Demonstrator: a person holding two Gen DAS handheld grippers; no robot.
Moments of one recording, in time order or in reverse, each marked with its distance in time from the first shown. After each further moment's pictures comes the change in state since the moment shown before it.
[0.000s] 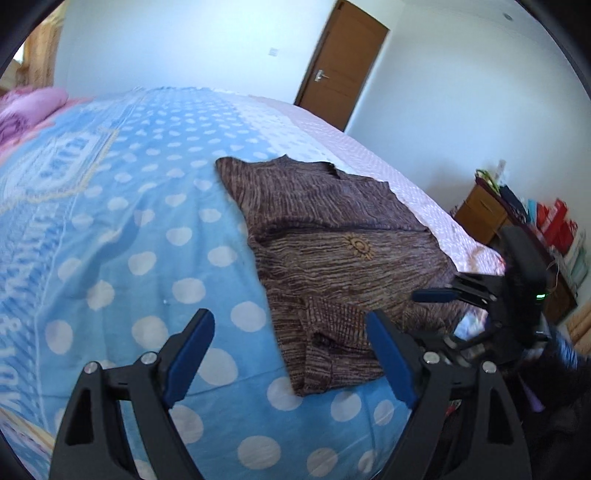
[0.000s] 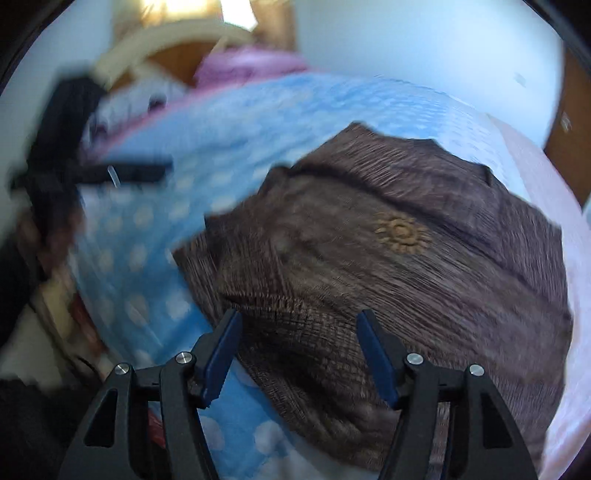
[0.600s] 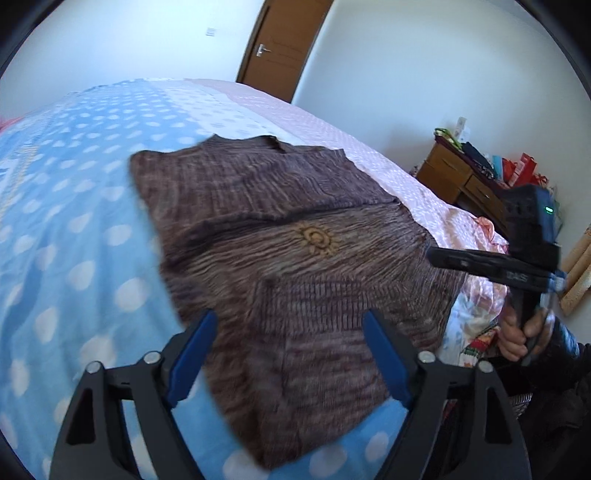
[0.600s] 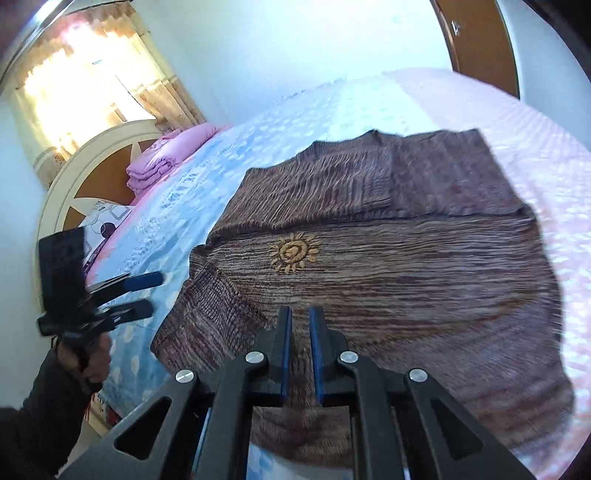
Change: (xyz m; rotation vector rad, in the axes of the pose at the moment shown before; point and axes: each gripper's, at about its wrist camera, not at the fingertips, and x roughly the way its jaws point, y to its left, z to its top) left arm 0.081 -0.030 0.026 0.143 0.110 -0.164; right arm -0.046 -0.100 -0.044 0.610 -0.204 0.074
